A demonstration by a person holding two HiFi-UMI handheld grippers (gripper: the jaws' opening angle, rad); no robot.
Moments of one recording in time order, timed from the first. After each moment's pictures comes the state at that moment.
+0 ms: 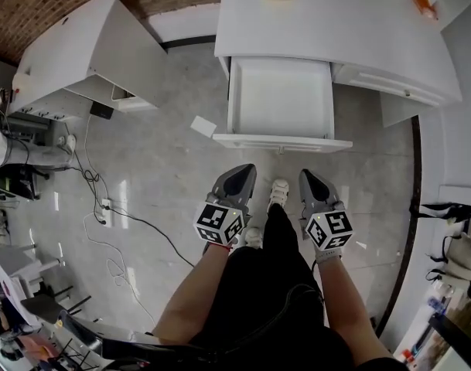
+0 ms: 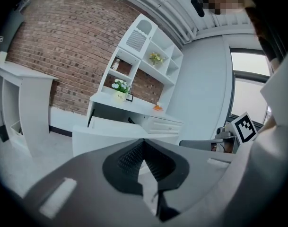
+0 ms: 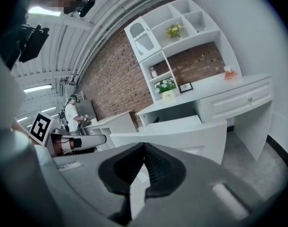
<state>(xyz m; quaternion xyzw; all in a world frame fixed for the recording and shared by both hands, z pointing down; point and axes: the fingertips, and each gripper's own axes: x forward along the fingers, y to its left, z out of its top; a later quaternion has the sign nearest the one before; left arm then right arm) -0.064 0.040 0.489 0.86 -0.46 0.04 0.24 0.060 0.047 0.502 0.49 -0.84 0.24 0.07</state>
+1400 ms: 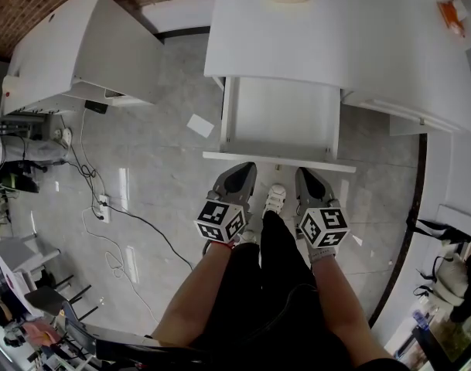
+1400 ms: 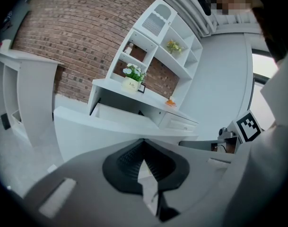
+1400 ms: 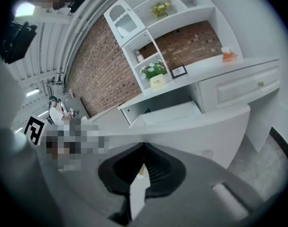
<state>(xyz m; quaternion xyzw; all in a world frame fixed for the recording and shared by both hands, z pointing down) -0.054 -0.070 0.543 0.82 -0.48 0.06 0.31 0.064 -0.068 0.555 0.49 -0.81 0.32 0.11</state>
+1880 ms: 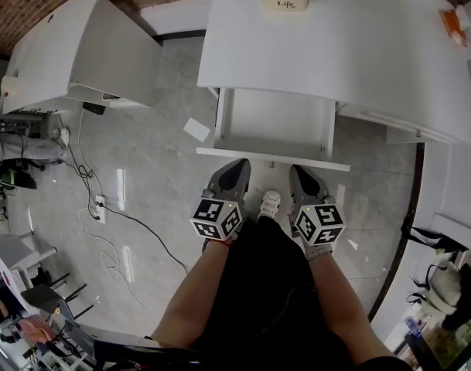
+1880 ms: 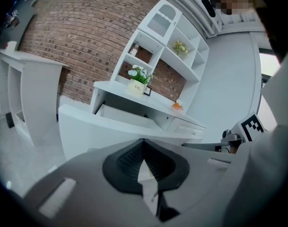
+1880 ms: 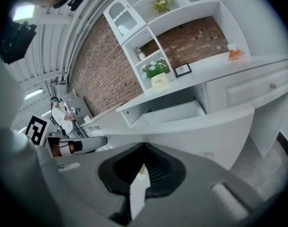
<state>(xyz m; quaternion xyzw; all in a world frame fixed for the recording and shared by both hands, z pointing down) -0.053 -0.110 0.542 0.80 -0.52 0.05 0.31 0.065 -0.107 0.554 0.47 -0.82 0.32 0.11</state>
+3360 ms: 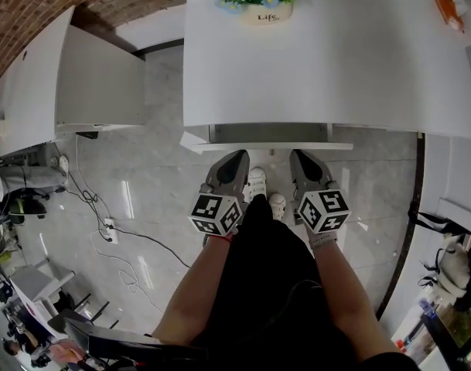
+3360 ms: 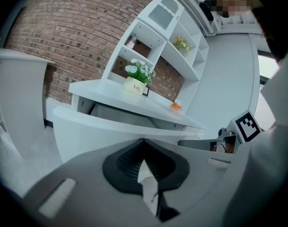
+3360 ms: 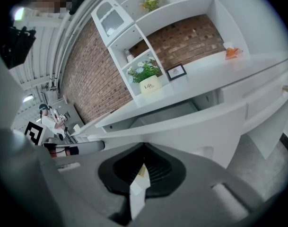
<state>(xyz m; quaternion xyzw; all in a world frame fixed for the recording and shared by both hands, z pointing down) -0.051 -0.214 0.543 0.82 -0.48 0.06 0.30 0.067 -0.212 0.554 0.50 -0.80 0.33 0.09</state>
